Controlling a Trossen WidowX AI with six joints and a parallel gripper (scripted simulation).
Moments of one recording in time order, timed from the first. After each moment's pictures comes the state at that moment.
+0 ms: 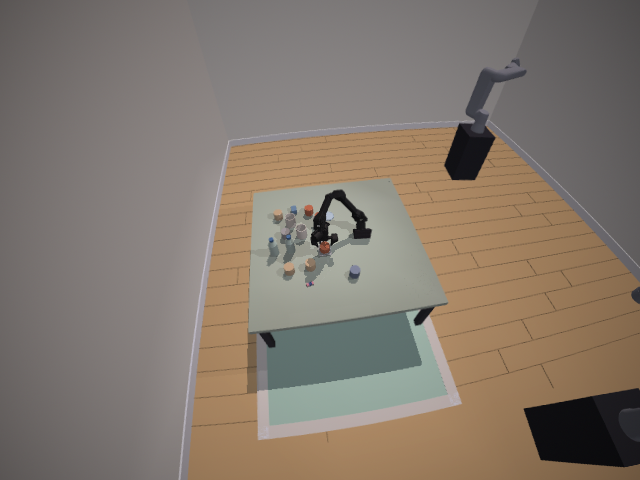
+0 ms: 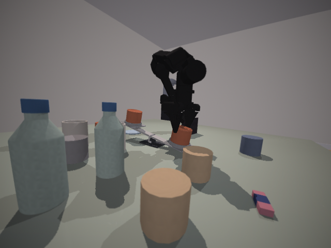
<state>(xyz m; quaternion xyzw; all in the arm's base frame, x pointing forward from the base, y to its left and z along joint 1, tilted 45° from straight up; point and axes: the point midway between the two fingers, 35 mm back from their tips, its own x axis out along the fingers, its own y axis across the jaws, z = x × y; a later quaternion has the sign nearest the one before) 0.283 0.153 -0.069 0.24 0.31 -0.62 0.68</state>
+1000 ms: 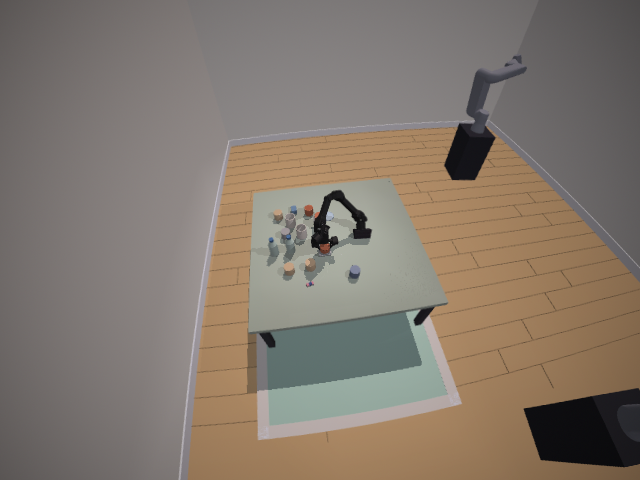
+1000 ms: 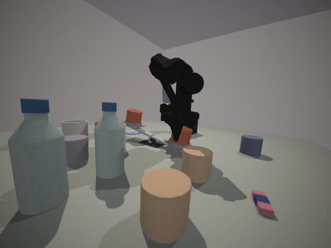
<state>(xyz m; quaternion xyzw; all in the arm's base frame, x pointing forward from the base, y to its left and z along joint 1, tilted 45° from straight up) 0.283 0.129 -0.091 0.24 0.31 -0.62 0.68</state>
